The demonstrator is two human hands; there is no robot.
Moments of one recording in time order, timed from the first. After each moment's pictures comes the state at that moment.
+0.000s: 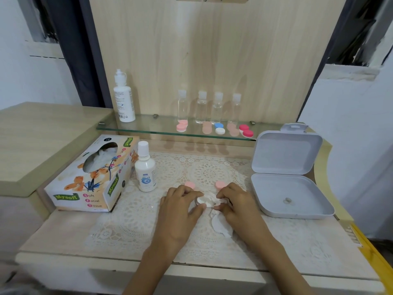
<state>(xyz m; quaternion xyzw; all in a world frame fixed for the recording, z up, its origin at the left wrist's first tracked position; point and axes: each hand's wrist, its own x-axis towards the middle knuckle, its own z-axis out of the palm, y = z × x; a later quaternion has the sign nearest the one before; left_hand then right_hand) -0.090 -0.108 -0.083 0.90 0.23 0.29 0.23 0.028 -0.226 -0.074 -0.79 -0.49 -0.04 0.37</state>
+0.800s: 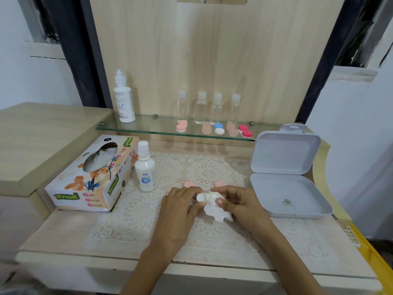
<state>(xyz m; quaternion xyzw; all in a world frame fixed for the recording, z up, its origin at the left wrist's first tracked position) -0.093 -0.109 -0.080 0.89 0.19 0.31 0.26 0.033 -0.231 -0.061 -0.67 -0.36 0.26 0.59</state>
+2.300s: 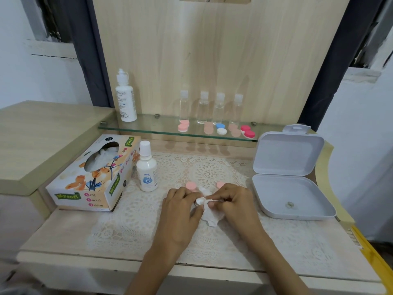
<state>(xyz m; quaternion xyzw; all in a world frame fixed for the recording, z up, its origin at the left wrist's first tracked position) -0.093 -0.113 -0.081 0.89 0.22 0.32 0.23 0.023 -0.209 -0.067 -0.76 -0.38 0.07 0.52</state>
